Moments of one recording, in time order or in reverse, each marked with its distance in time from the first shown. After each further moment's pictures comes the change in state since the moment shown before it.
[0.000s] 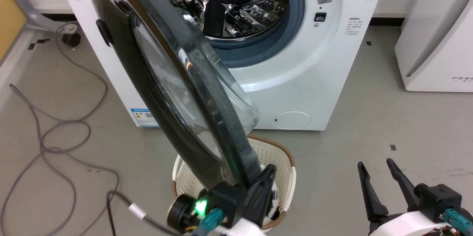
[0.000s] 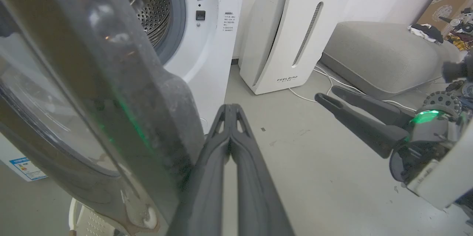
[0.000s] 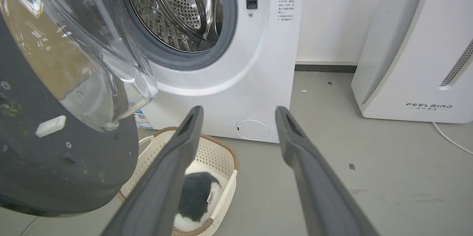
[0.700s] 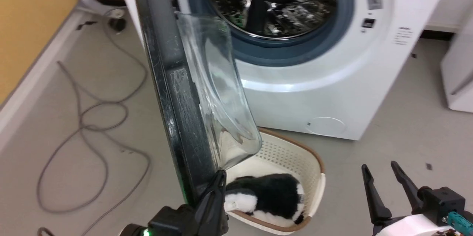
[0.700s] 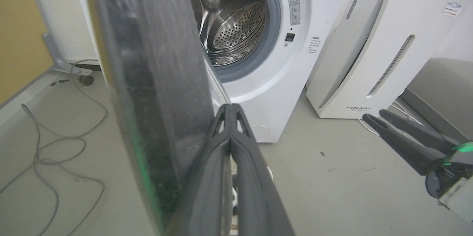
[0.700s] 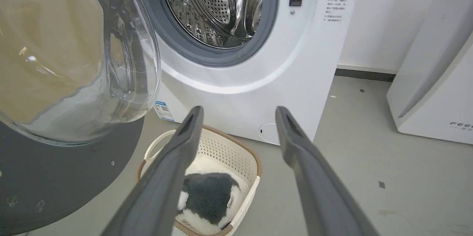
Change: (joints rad) left arm 0.192 0.125 0.080 -0.309 0.086 0.186 0.055; right arm 0.020 0.000 -0.013 -0.021 -0.014 0.000 0.011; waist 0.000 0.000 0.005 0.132
